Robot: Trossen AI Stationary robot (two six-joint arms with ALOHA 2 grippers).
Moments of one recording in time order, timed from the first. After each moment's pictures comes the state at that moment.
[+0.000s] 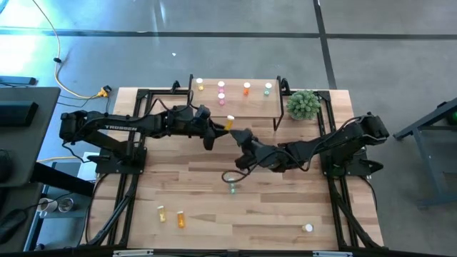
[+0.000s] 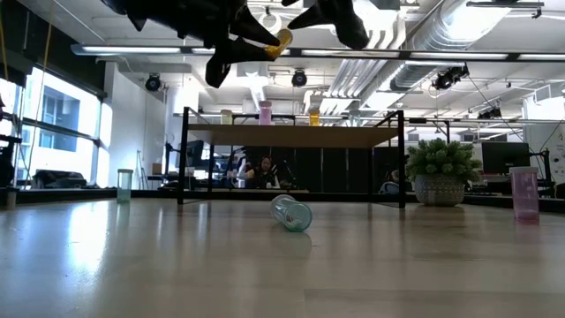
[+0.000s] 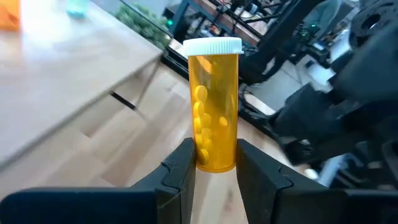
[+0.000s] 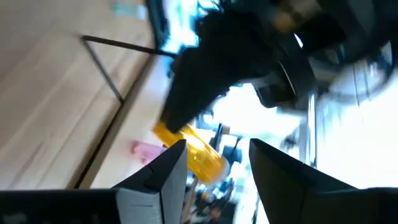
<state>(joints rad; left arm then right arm) 0.27 1.31 0.84 0.15 0.02 -0.53 0.26 1.59 1.17 0.15 0.93 -1.46</state>
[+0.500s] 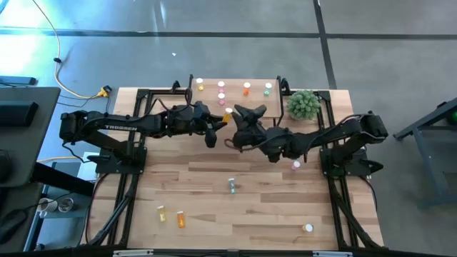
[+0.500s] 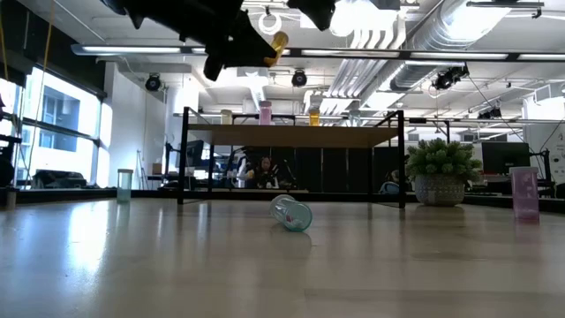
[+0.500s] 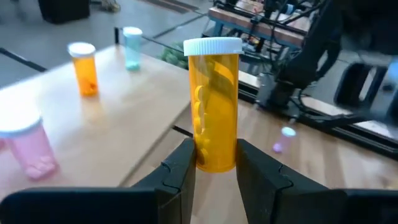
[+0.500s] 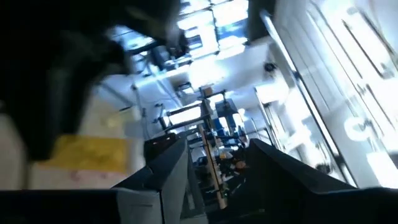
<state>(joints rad) 0.27 1.31 0.84 0.16 -0.17 -0.25 0.15 1.59 1.17 0.56 1.01 -1.32</state>
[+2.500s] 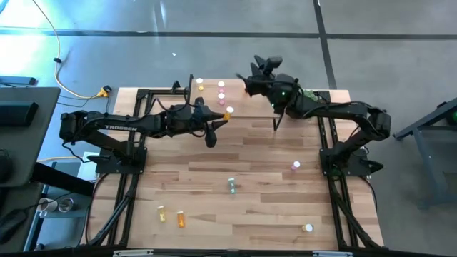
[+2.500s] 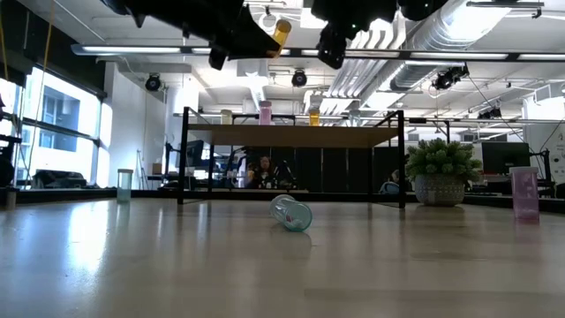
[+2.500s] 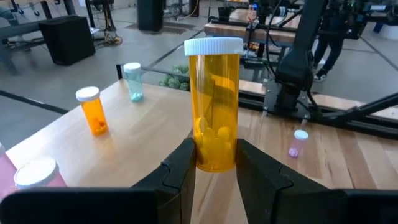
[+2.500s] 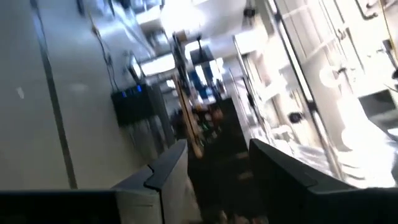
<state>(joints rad) 0.27 1.31 0.84 0.23 -0.19 -0.07 -0.34 1.52 1.17 0.48 0.73 -1.31</state>
